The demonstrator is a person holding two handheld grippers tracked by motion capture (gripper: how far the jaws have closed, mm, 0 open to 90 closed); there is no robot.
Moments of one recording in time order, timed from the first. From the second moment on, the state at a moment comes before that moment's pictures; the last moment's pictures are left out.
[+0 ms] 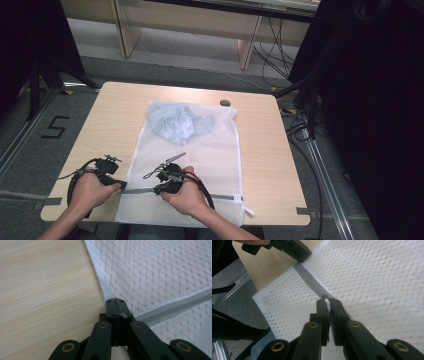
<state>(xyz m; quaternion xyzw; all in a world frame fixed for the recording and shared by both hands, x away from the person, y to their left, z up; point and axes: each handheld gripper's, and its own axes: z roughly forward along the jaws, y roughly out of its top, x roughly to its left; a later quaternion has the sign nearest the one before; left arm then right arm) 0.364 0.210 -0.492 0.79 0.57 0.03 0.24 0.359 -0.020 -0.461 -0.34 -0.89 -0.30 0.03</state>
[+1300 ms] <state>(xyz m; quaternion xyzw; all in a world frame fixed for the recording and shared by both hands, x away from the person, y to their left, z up) 0.364 0.210 -0.492 0.79 0.57 0.03 0.24 0.361 -0.033 -0.461 -0.35 -0.88 -0.31 0.03</state>
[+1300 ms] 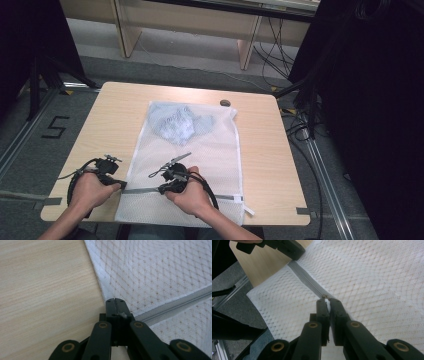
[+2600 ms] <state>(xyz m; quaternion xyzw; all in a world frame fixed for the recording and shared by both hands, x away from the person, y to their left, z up) 0.364 0.211 -0.492 0.79 0.57 0.03 0.24 0.361 -0.038 -0.461 -0.36 -0.88 -0.30 0.03</state>
